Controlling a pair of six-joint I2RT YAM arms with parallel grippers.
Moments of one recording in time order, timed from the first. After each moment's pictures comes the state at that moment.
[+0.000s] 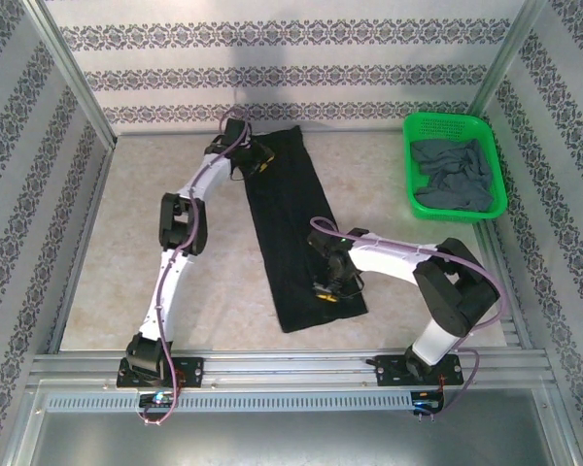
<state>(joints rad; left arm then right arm) -0.20 2.79 2.56 -0.54 0.40 -1.02 0.72 1.67 0.91 -0.72 -0.25 1.08</state>
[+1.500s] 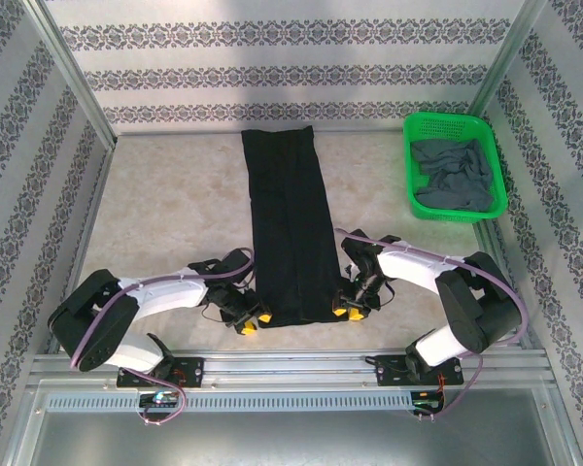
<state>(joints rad) -0.72 1.46 0.59 -0.44 0.54 -1.32 0.52 1.52 0.71 -0.83 -0.47 0.71</state>
